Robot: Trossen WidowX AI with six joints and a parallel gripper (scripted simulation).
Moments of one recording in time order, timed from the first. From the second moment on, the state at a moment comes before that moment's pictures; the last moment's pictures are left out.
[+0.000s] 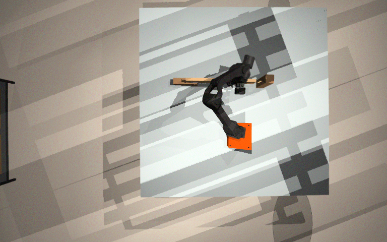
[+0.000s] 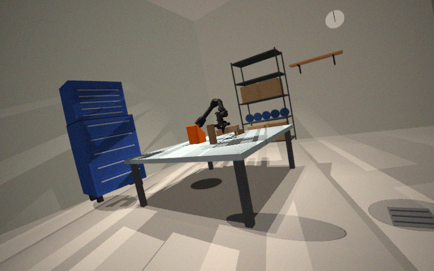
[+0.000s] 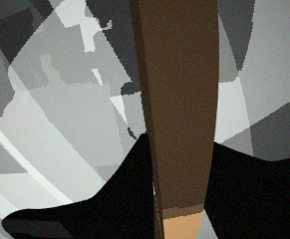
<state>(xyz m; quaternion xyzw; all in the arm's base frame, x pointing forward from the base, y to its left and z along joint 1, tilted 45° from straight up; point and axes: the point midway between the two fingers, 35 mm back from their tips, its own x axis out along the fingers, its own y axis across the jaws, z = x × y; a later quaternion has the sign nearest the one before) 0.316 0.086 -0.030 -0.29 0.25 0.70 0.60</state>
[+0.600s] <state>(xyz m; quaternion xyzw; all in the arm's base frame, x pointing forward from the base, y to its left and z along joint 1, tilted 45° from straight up) 0.316 0.082 -0.033 -0.29 0.25 0.70 0.60</state>
